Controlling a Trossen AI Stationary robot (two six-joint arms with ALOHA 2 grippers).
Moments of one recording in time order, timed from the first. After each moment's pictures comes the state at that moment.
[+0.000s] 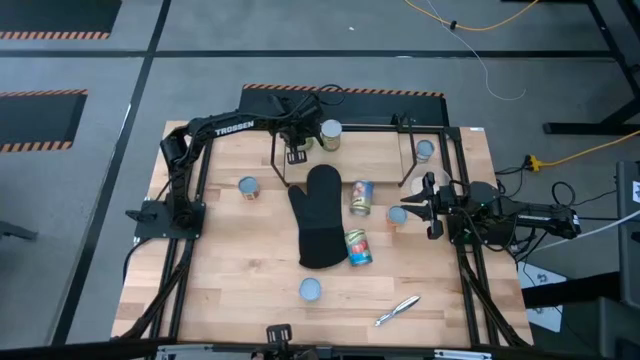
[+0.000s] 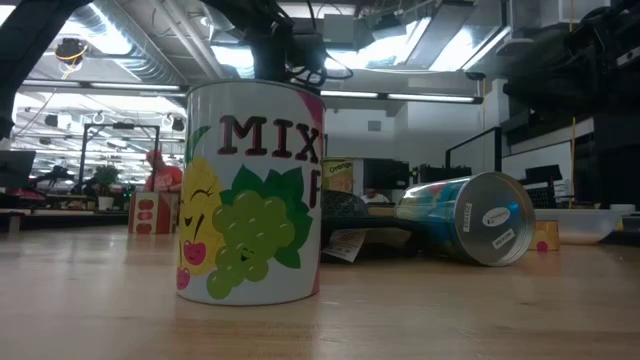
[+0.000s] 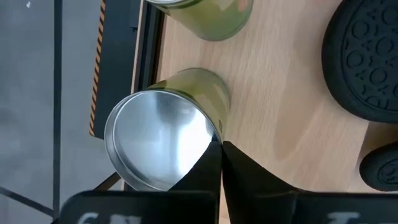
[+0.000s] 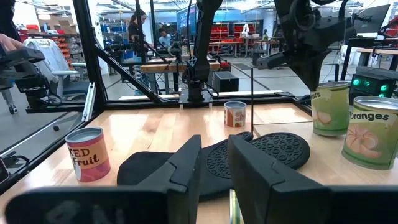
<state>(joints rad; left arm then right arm) 0.51 1.91 1.71 -1.01 -0.21 0.38 -0.08 0.01 0.01 0.03 -0.07 0.04</state>
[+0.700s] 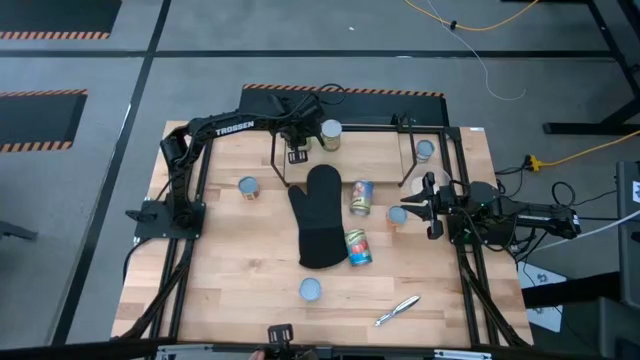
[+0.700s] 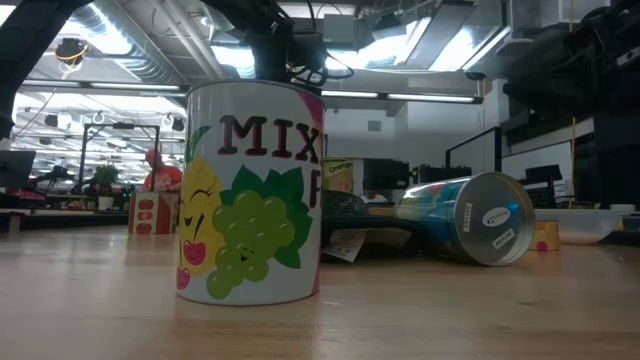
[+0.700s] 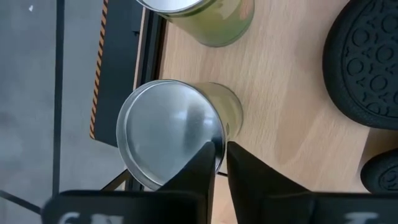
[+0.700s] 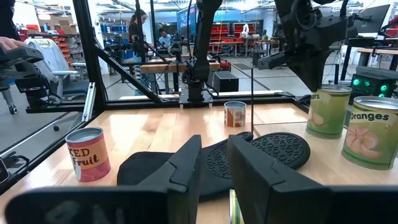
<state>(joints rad) 0.51 1.91 1.71 -0.99 -0.20 0.38 -0.08 0.01 0.01 0.03 -0.07 0.04</state>
